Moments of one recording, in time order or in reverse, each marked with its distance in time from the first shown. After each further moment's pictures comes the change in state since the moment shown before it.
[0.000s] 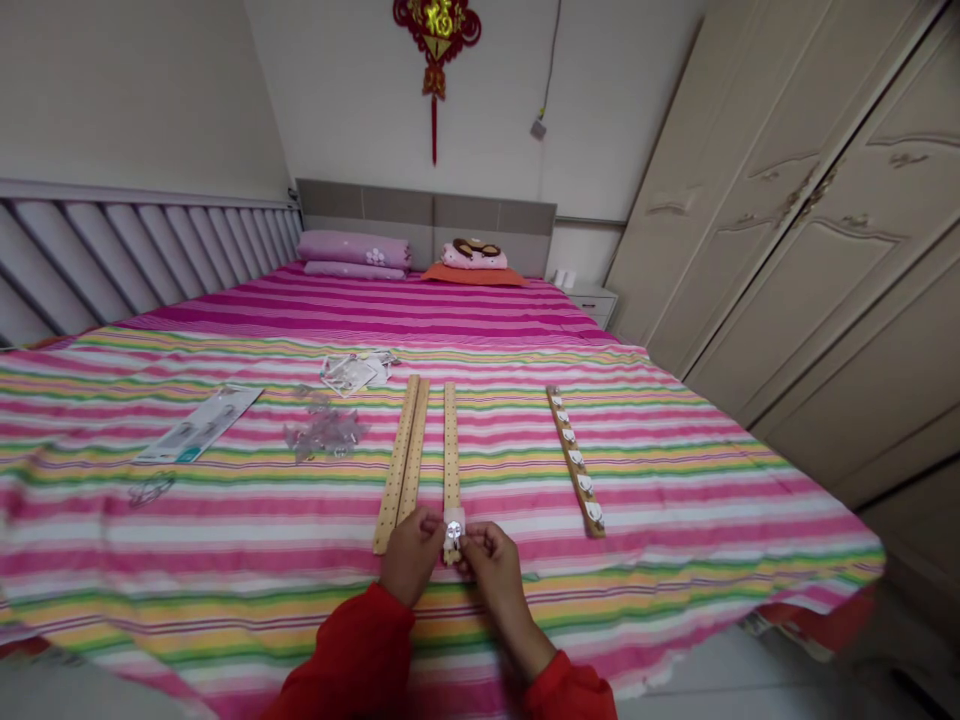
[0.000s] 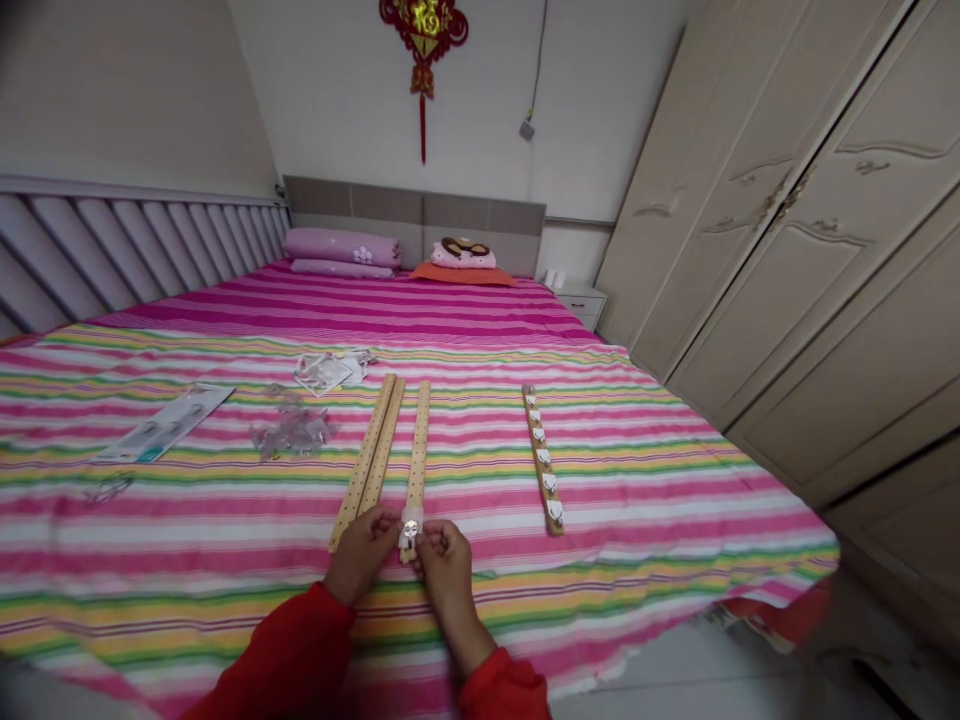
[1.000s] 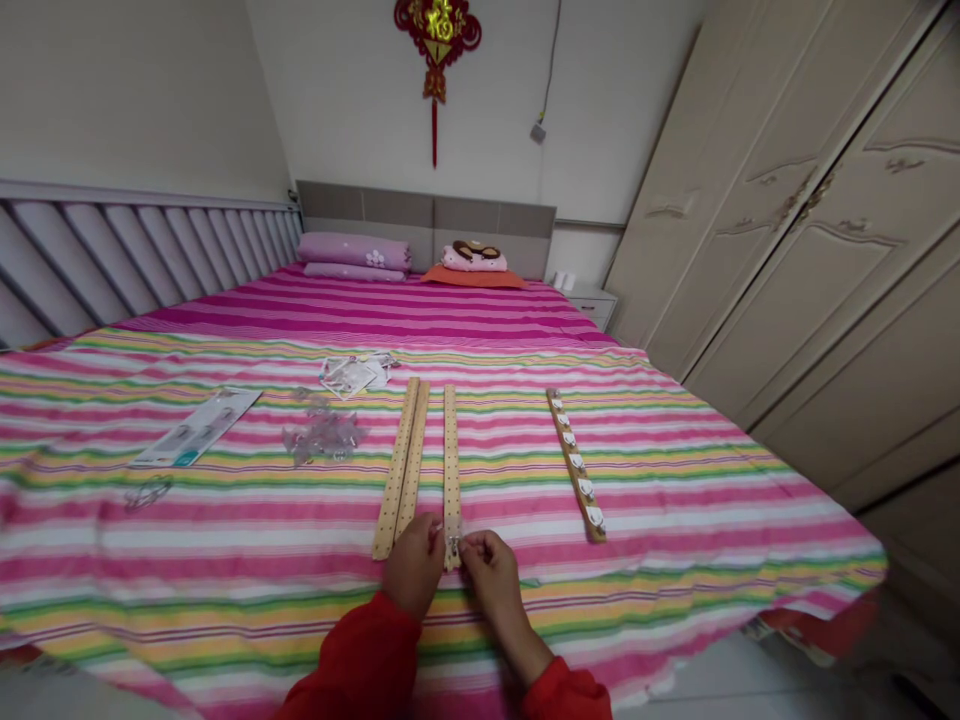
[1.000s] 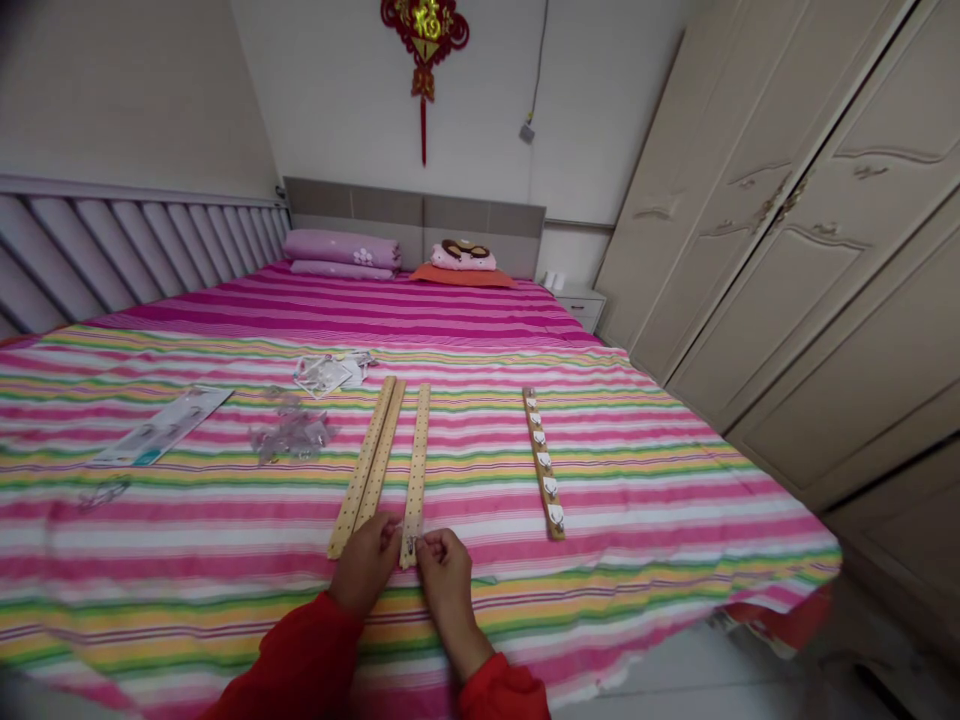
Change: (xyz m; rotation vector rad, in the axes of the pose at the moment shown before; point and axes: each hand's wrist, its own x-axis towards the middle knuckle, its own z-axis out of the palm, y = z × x) left_hand -0.001 -0.012 0.003 0.464 0.052 0.206; right_hand 0.007 0.018 -0.007 -0.195 0.070 -0.112
